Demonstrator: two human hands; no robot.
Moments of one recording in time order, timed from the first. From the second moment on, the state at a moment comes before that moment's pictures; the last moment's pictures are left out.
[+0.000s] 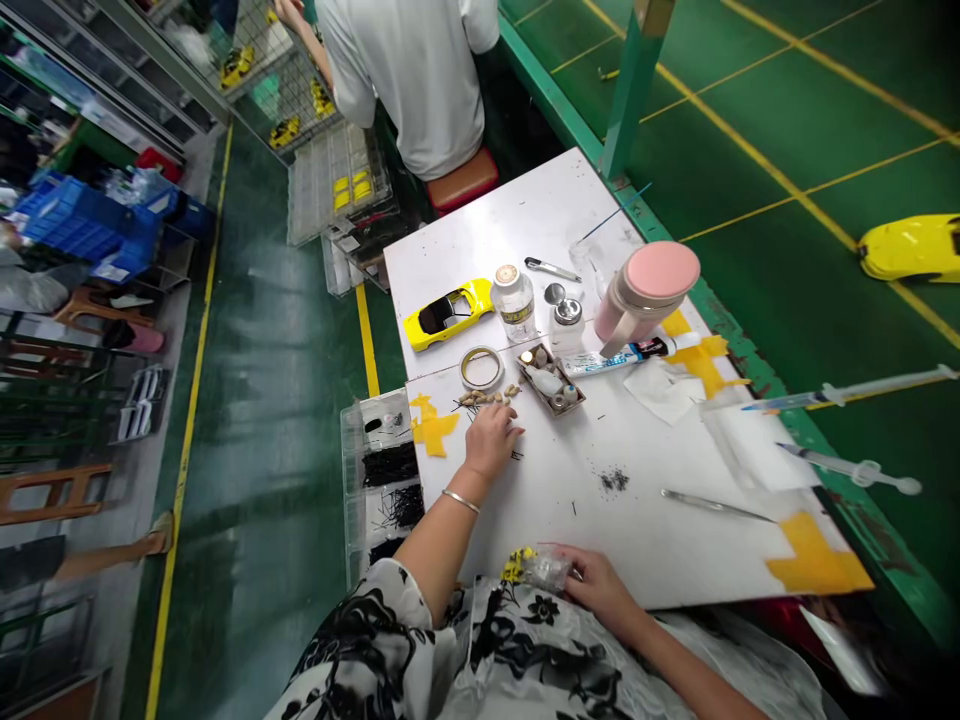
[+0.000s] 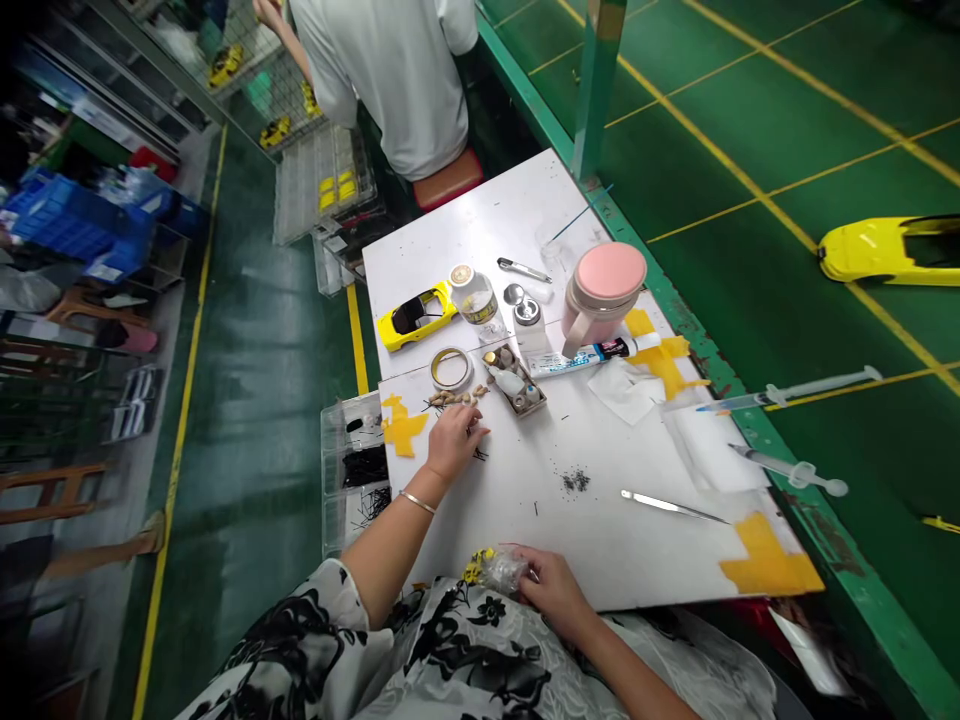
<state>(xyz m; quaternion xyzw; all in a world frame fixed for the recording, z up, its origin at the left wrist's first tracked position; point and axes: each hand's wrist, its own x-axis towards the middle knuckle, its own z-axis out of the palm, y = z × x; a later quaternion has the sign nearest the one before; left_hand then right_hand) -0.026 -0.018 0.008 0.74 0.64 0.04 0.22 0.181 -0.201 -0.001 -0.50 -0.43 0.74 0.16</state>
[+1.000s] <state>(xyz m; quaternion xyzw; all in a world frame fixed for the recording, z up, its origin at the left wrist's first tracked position) -0.078 -0.067 0.041 0.34 0.65 0.32 0.60 0.131 -0.073 0.087 -0.41 -0.42 0.77 0.25</state>
